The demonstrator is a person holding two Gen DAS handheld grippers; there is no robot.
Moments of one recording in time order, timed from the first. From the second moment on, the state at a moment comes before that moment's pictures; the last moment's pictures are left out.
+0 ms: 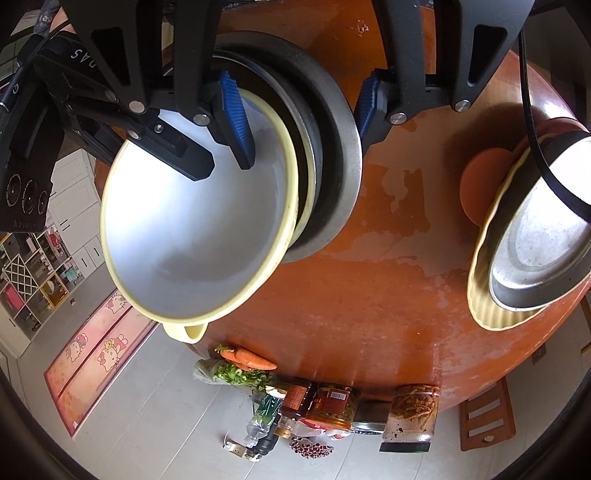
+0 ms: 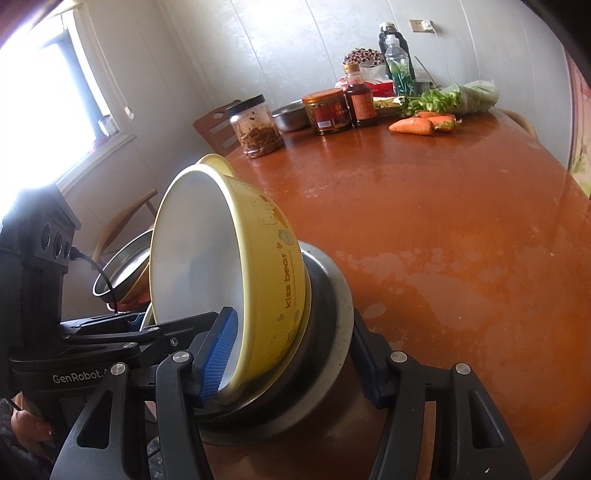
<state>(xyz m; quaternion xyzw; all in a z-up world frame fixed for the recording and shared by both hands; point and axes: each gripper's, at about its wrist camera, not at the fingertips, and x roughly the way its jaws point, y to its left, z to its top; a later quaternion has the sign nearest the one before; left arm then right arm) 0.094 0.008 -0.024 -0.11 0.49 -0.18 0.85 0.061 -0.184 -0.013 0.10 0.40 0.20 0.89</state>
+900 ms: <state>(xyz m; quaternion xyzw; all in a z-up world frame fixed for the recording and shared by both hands) 0.105 0.074 0.043 -0.13 0.44 -0.15 0.88 0.093 -0.122 0.050 0.07 0.37 0.24 0.90</state>
